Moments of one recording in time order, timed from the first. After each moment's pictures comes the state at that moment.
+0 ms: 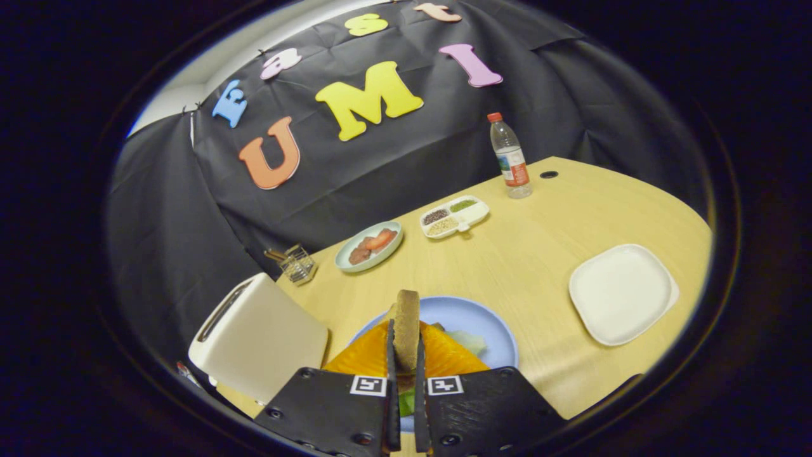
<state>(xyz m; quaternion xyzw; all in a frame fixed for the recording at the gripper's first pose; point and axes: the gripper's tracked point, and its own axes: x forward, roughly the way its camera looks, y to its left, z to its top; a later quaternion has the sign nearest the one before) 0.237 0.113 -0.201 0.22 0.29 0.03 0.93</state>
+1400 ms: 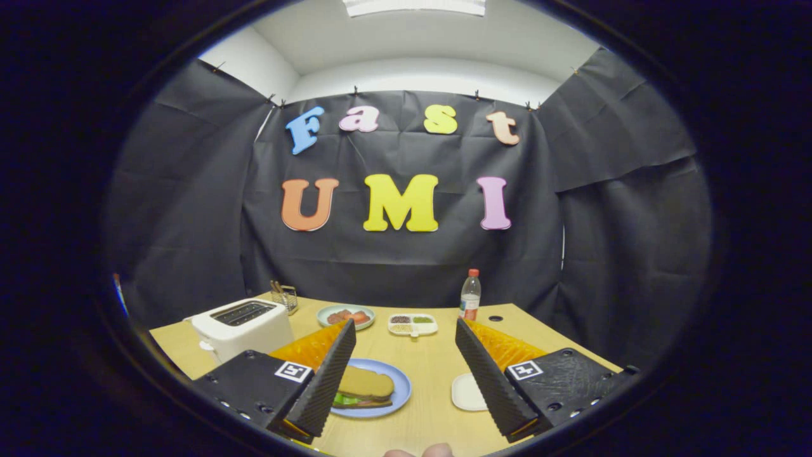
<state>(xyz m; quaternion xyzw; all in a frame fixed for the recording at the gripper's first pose) 0.105 0.053 -0.023 0.00 0.04 -0.01 1.00</state>
